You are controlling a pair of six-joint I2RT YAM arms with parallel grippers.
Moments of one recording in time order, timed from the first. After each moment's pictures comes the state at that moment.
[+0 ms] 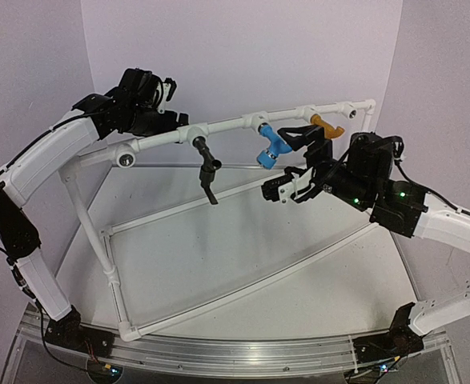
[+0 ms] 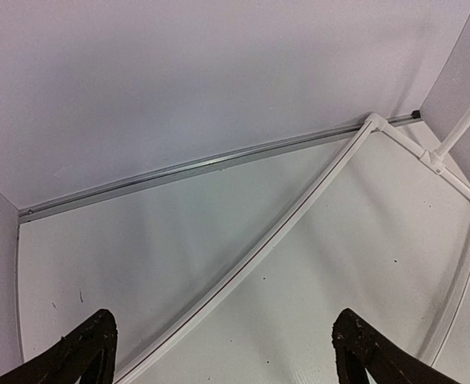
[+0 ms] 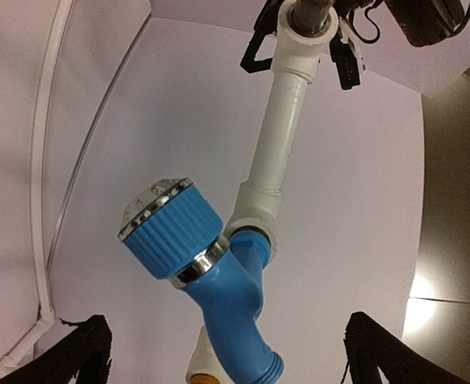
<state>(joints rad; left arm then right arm) -0.62 1.69 1.90 -0.75 -0.21 -0.16 0.92 1.22 1.10 0.04 0.27 -1.80</state>
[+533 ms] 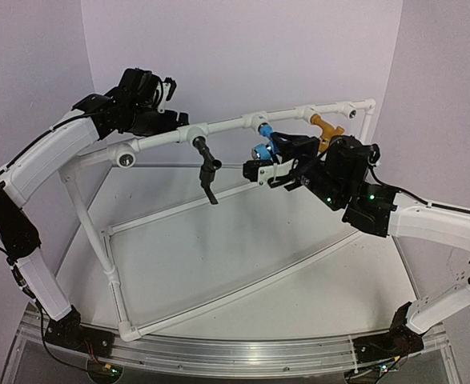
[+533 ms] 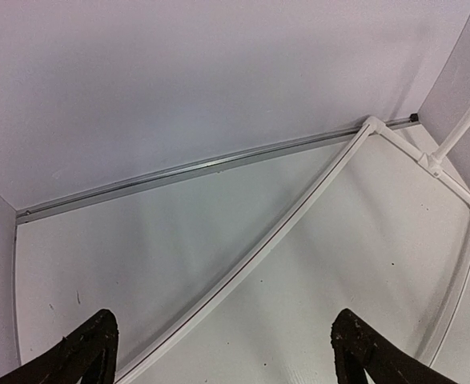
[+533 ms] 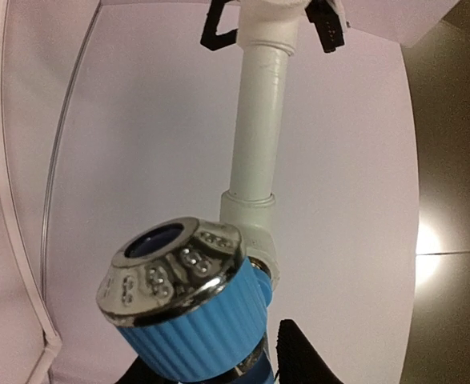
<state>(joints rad) -0.62 1.69 1.90 -0.75 -0.20 -0.16 0.93 1.37 1.09 0.32 0.37 -1.66</state>
